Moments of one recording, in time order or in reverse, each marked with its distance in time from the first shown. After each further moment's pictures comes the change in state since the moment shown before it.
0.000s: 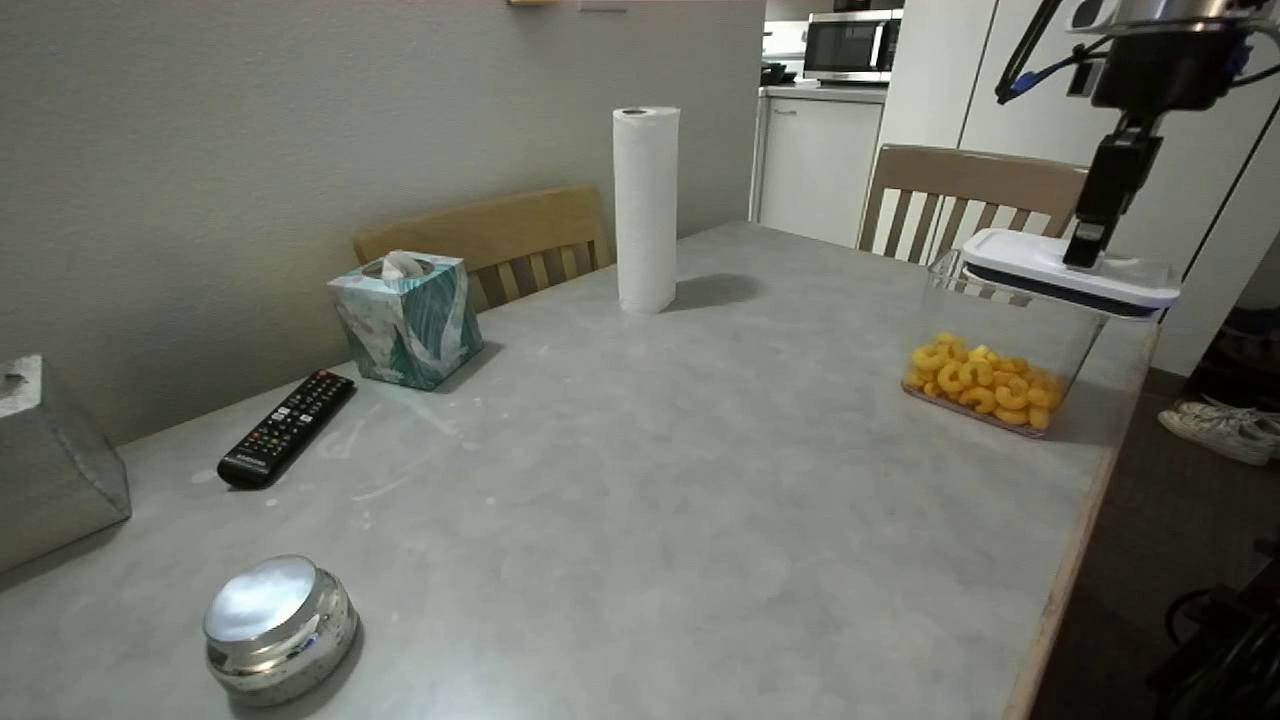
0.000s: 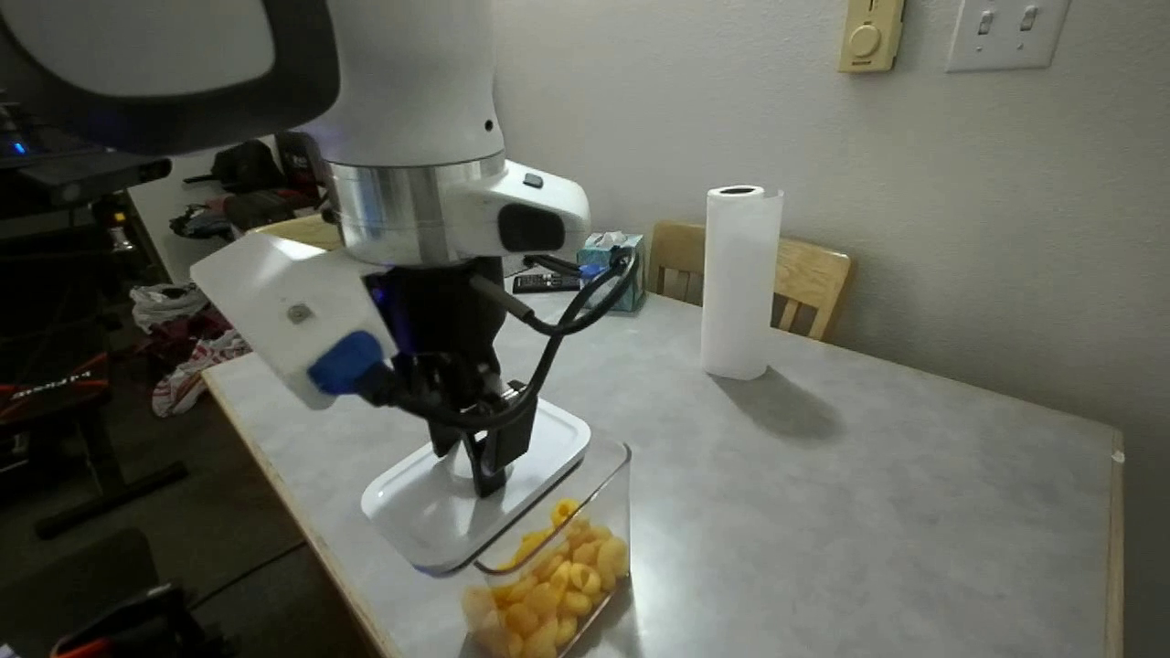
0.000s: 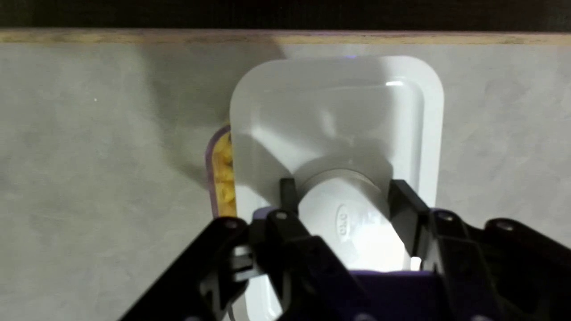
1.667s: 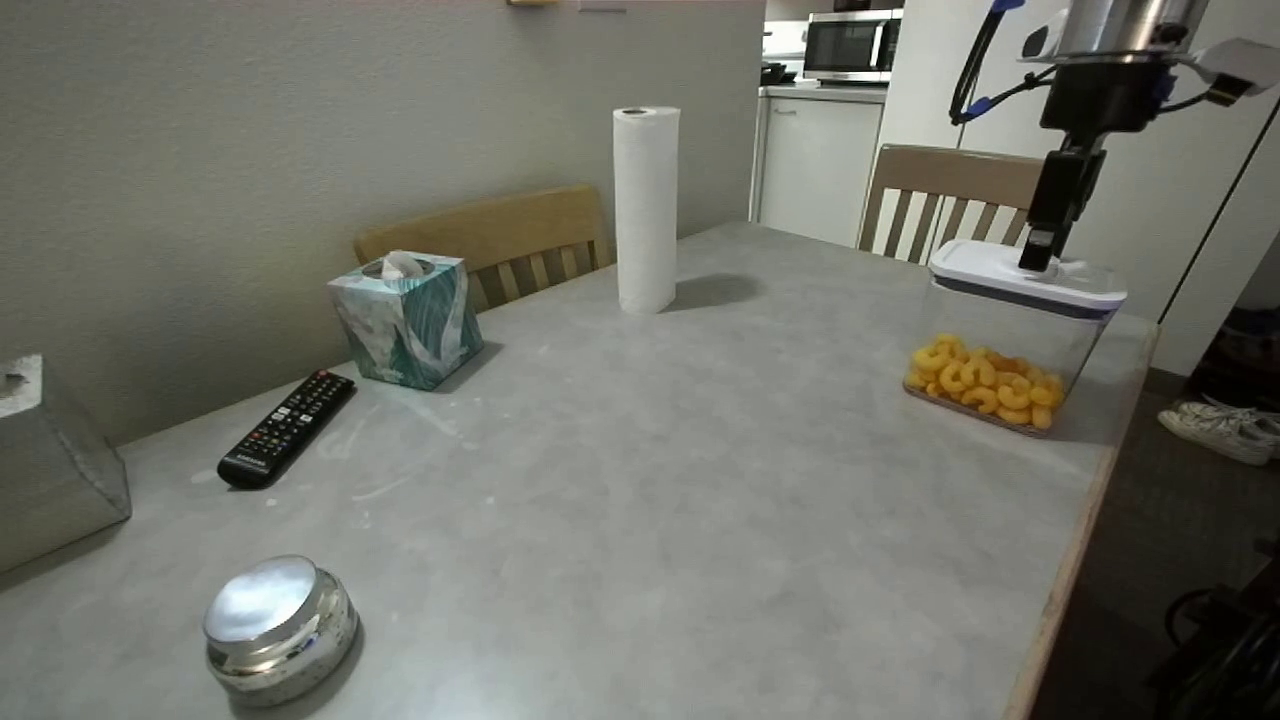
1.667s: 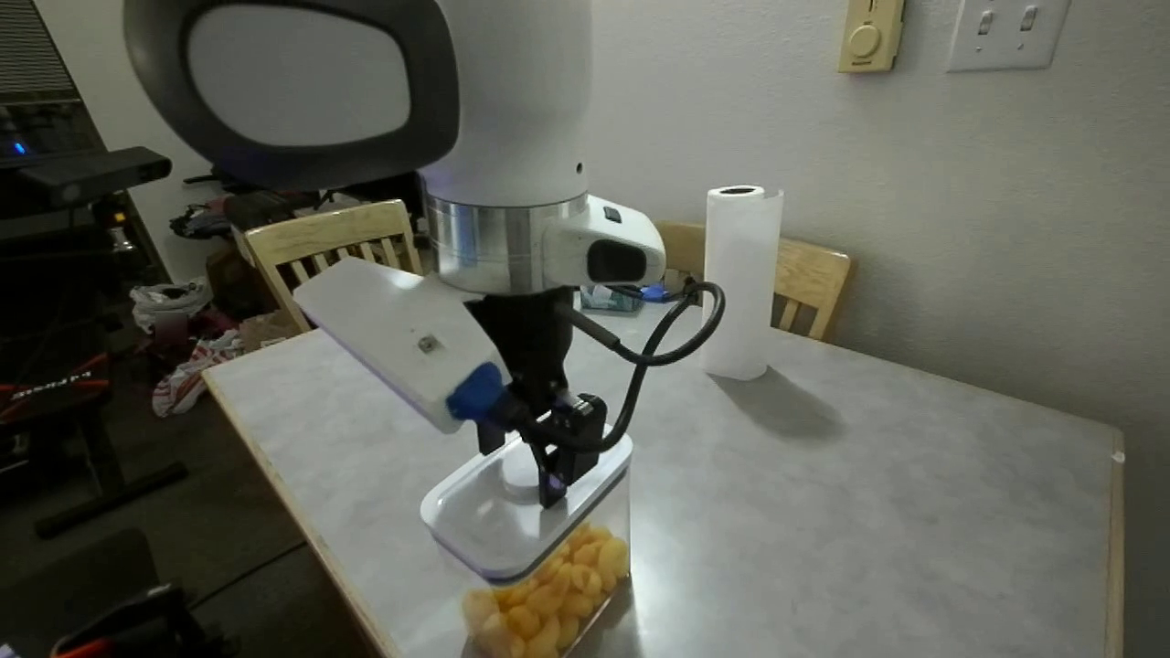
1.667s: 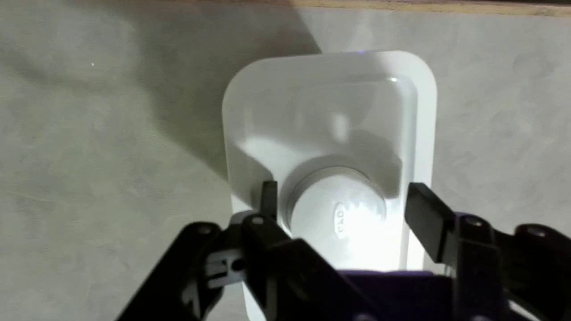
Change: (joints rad) arm -0.008 0.162 -0.004 0.128 0.081 -0.003 -0.087
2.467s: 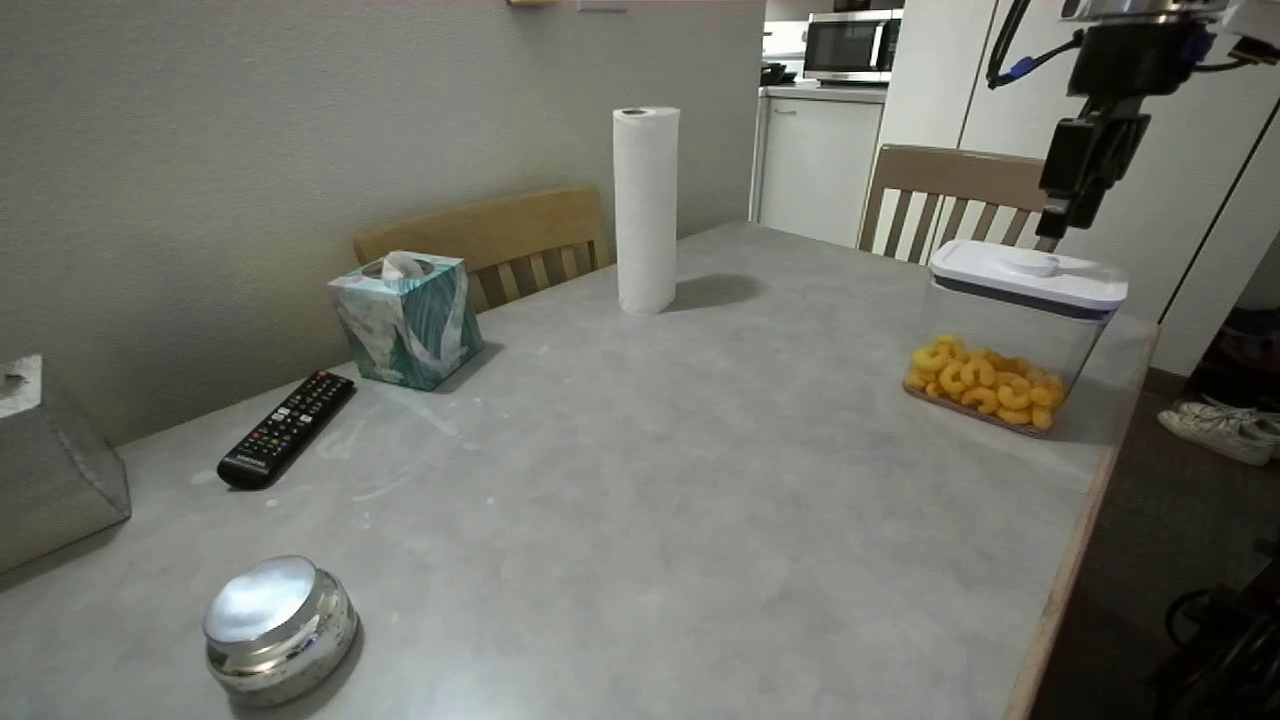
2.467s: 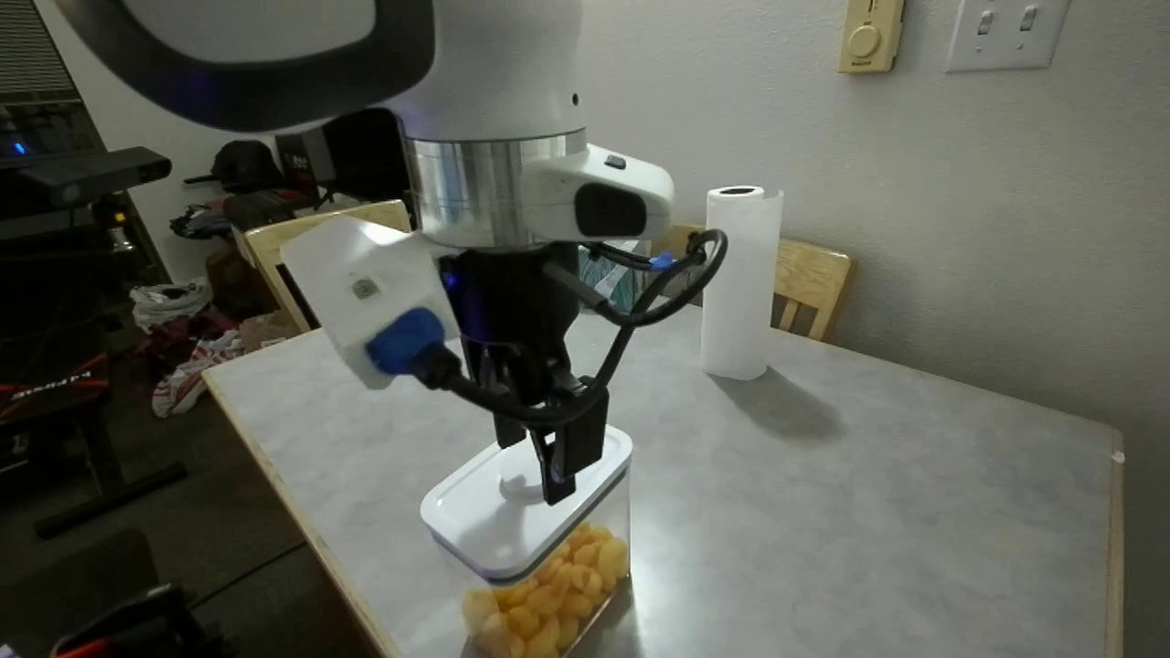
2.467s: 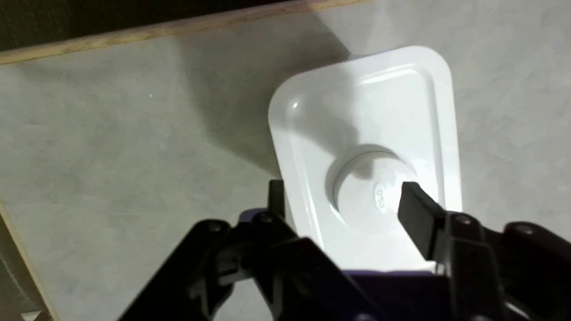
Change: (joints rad) arm -0.034 -0.069 -0.001 -0.006 -0.103 -0.006 0.223
